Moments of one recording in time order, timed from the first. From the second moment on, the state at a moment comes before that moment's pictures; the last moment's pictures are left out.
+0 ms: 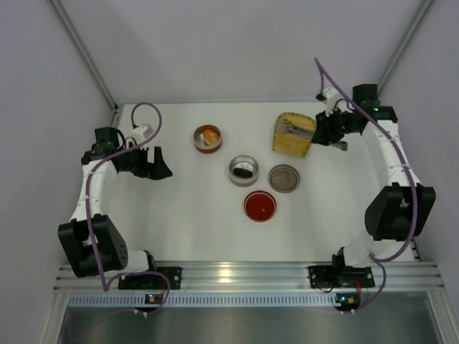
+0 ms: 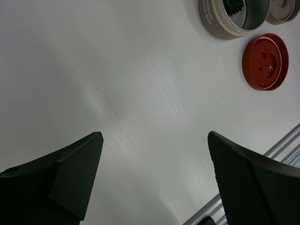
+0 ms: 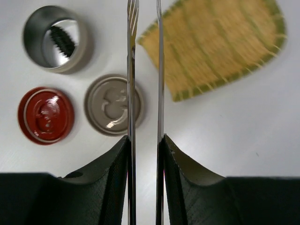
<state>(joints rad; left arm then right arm) 0.23 1.39 1.14 -0.81 0.74 0.36 0.03 1.64 1.60 -0.94 -0.60 -0.56</state>
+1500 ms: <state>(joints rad) 0.23 1.31 1.10 -0.79 0.74 0.34 -0.31 1.93 1.39 -0.63 -0.27 -0.38</state>
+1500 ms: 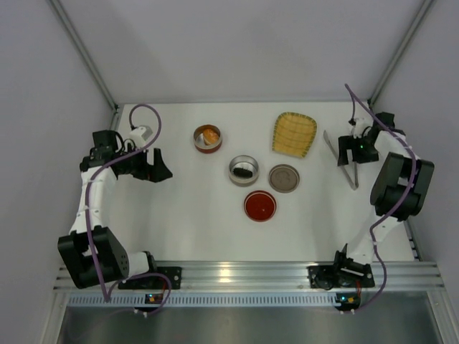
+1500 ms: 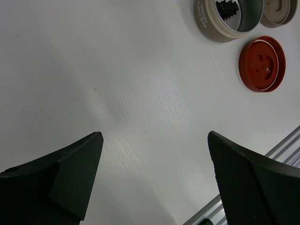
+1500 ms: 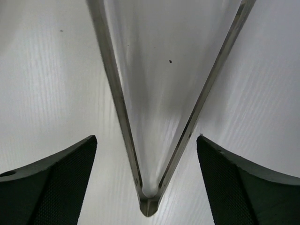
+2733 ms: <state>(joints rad) 0.23 1.33 1.10 -0.91 0.77 0.47 0.33 1.63 1.22 -0.92 -0.40 -1.34</state>
